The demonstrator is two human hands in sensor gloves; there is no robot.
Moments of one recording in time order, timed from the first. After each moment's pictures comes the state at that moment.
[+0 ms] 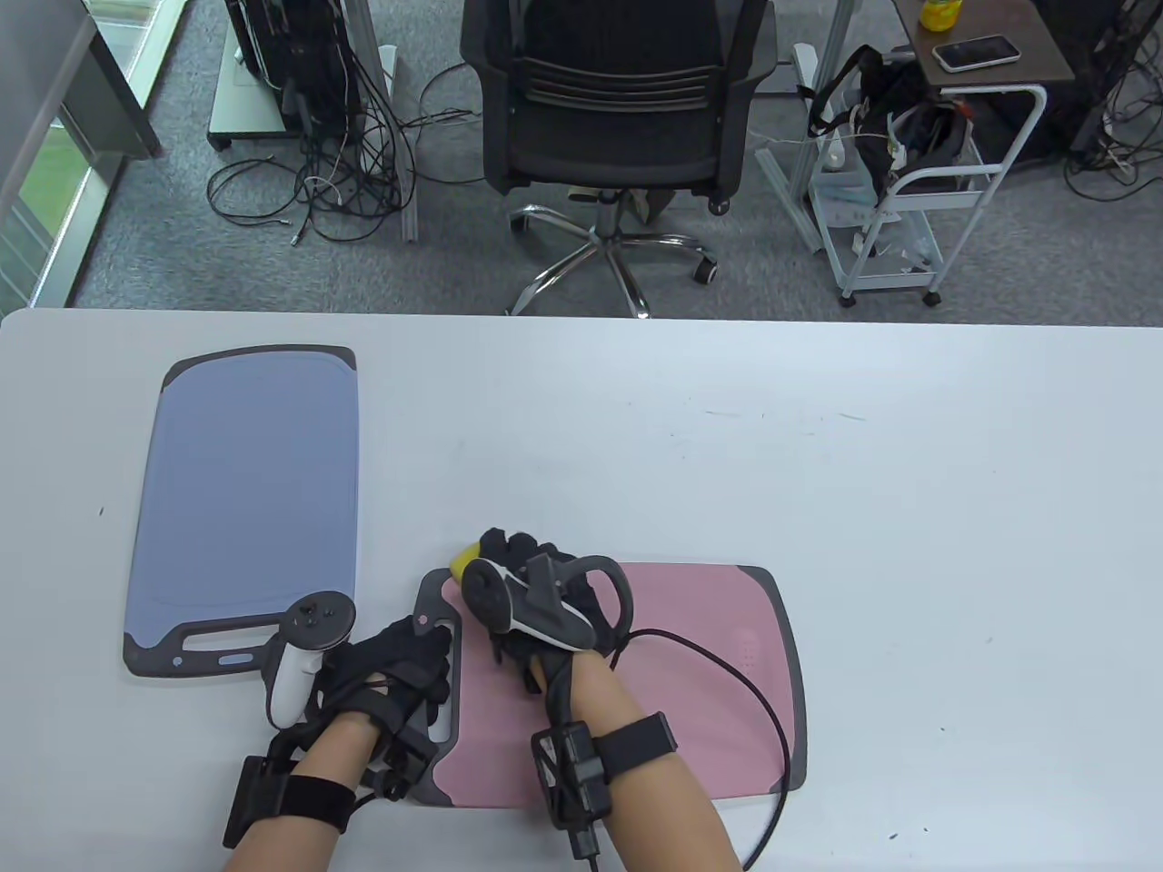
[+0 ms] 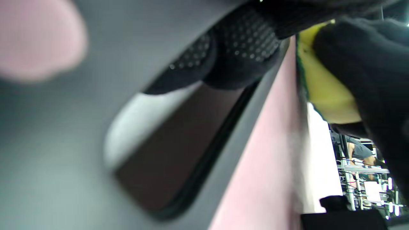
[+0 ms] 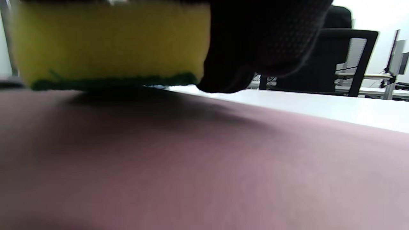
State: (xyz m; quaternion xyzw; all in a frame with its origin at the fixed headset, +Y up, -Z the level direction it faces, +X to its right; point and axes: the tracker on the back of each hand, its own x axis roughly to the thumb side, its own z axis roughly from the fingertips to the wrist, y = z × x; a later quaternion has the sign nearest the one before) left_hand -0.253 -0.824 -0.207 -0.28 0.11 0.52 0.80; right_hand -0.068 -0.749 -0.267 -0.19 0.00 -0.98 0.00
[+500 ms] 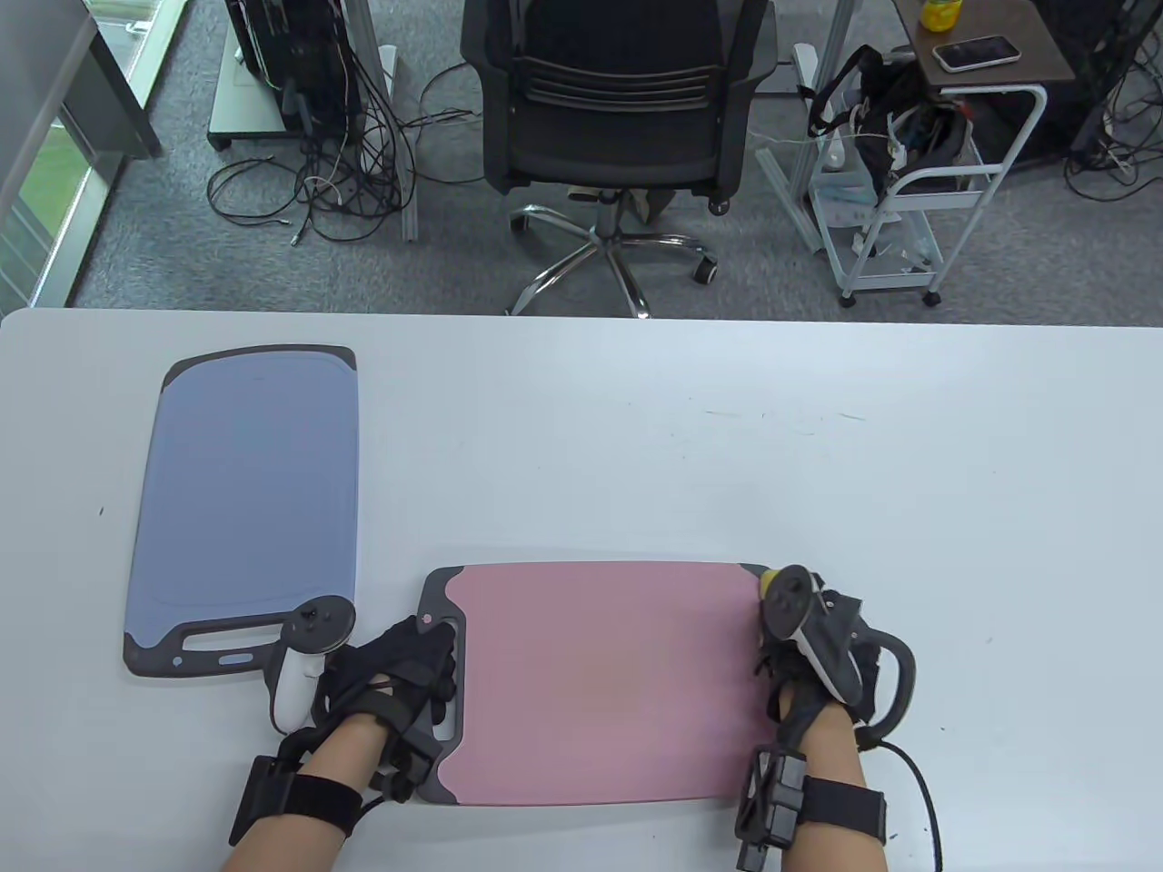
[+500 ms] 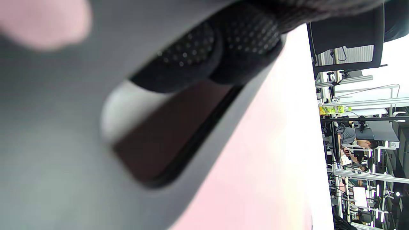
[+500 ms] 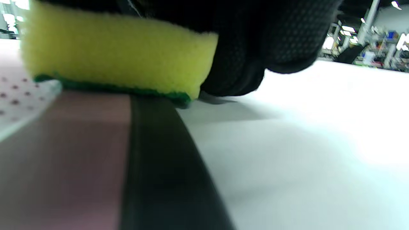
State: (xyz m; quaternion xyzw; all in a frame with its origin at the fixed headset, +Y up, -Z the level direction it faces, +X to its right) left_hand -0.241 -0.825 -0.204 -0.28 0.12 0.55 0.78; right_hand 0.214 -0.769 -0.234 0.20 -0.04 -0.98 -0.02
